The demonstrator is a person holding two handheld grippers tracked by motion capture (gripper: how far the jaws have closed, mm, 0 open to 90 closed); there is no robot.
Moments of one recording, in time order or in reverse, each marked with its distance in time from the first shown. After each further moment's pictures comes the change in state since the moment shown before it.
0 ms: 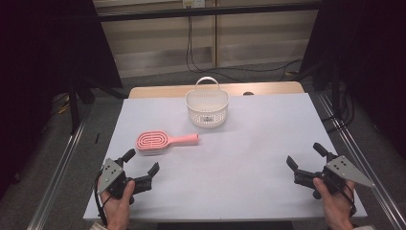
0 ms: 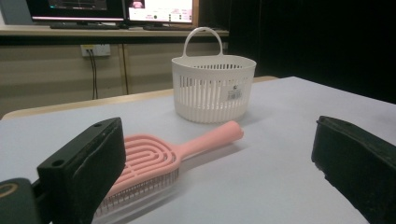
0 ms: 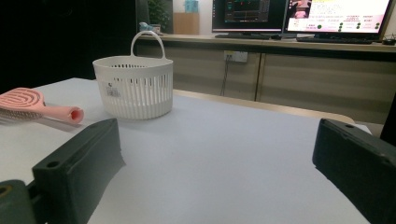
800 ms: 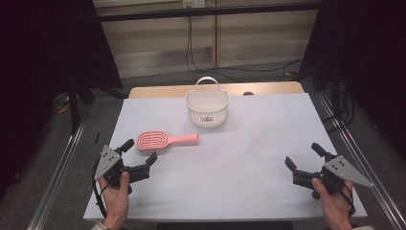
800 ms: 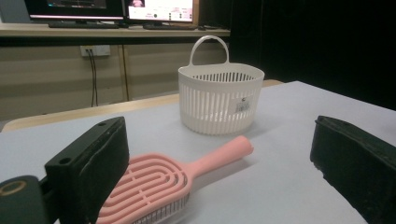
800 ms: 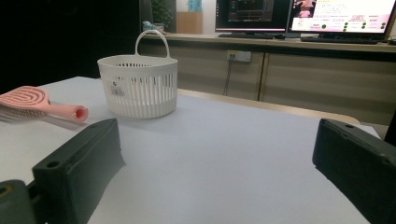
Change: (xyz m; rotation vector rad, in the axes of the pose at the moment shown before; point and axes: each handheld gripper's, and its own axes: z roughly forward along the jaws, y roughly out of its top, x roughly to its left) left arm 0.015 0.022 0.014 0.015 -0.003 -0.008; right arm 0.003 0.000 0.001 0.004 0.013 -0.002
